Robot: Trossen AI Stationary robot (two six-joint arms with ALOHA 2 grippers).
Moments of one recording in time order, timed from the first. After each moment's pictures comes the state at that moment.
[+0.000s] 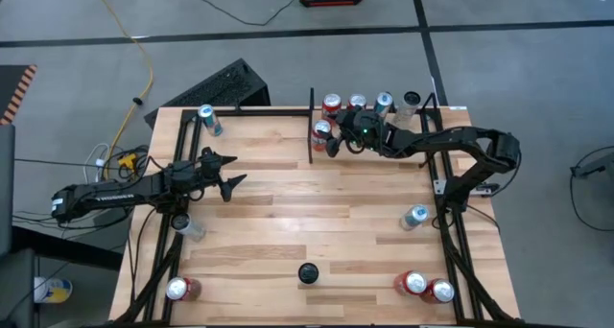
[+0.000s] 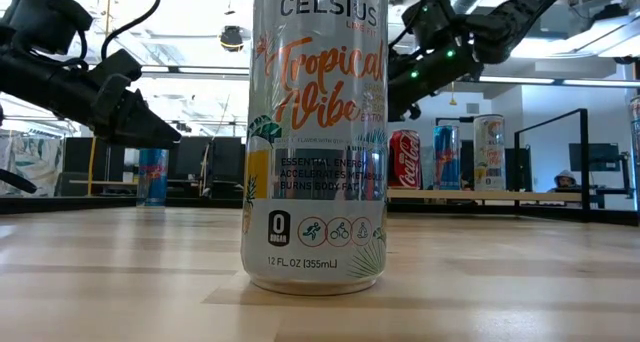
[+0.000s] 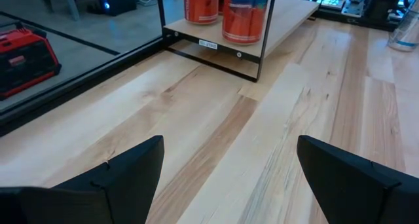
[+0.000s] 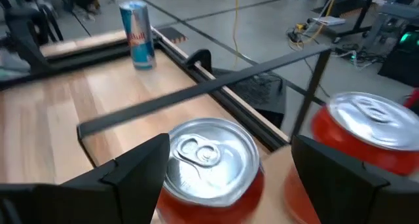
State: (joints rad) left arm 0.24 0.28 0.02 0.03 -0.29 -0.12; right arm -0.41 1.55 0.84 0.36 0.21 0.04
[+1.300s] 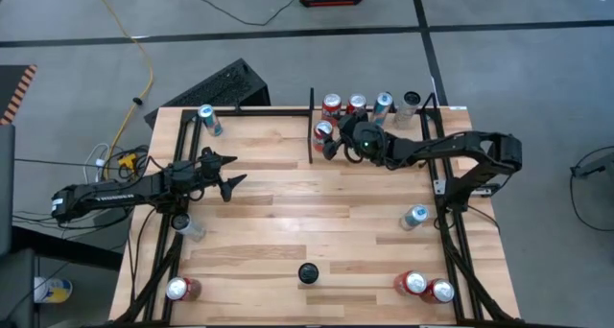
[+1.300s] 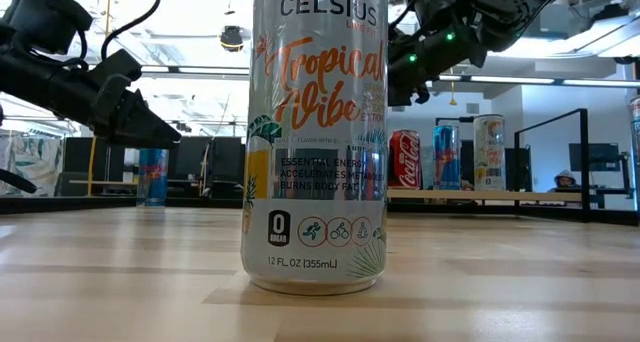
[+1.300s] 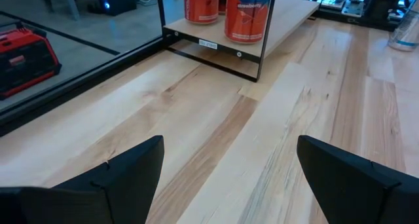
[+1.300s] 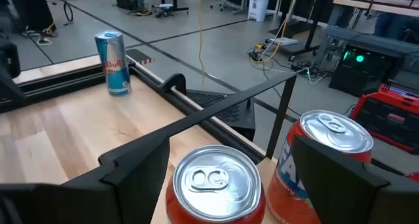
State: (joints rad) left arm 0.24 0.28 0.02 0.03 -0.29 -0.12; right arm -0.27 1.53 0.84 0.44 0.49 0.08
